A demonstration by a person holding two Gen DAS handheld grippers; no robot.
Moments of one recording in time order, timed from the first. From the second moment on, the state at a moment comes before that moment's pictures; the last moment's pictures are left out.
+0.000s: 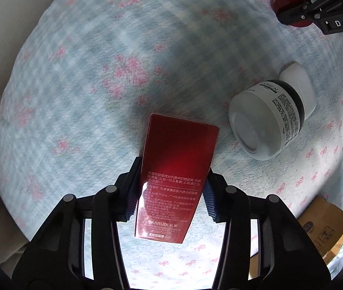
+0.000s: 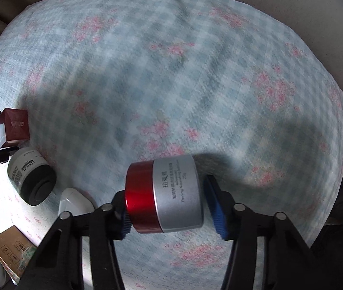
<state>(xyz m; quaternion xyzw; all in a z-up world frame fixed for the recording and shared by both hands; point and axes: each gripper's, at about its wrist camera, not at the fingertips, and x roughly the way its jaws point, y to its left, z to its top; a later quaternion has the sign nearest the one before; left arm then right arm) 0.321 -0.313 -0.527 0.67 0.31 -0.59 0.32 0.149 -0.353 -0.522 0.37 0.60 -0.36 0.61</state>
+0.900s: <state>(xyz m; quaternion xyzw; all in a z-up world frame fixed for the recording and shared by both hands) 0.343 -0.278 -0.396 0.55 0.41 -0.54 0.50 0.179 -0.352 -0.414 0.32 0.59 -0.30 0.68</state>
